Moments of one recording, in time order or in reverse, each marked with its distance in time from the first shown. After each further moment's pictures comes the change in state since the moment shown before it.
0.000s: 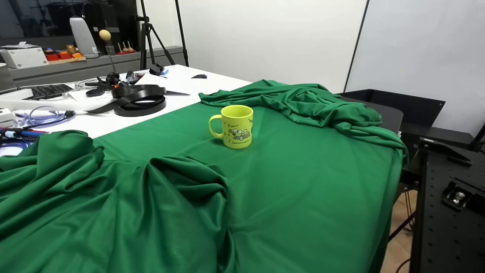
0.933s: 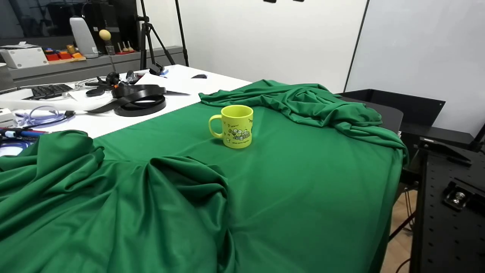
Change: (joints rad) arm -0.044 0.276 -0.011 0.024 -0.020 0.656 0.019
